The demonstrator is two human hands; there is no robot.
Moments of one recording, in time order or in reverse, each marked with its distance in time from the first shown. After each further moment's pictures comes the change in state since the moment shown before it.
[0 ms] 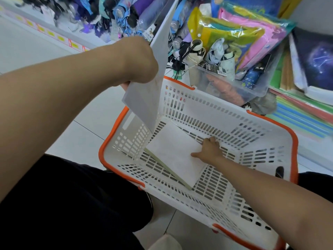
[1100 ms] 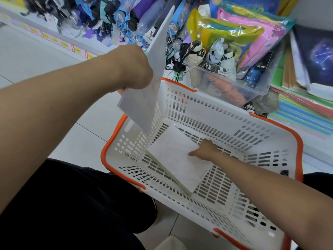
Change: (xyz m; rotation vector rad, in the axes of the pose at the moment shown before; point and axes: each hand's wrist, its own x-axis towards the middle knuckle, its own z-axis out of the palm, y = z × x) left_hand 0.009 -0.013 0.010 -0.083 0.058 -0.002; right_hand 0.003 -0.021 -0.006 0.099 -0.099 0.012
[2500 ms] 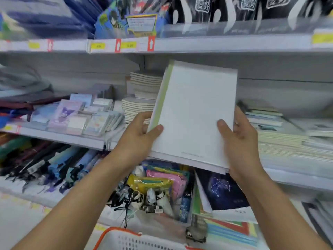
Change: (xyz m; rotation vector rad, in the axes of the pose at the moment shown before) left_hand -0.063 0.201 -0.188 -1.192 0.164 0.628; right_hand -0.358 0.001 -0.430 1.306 1.073 -0.947
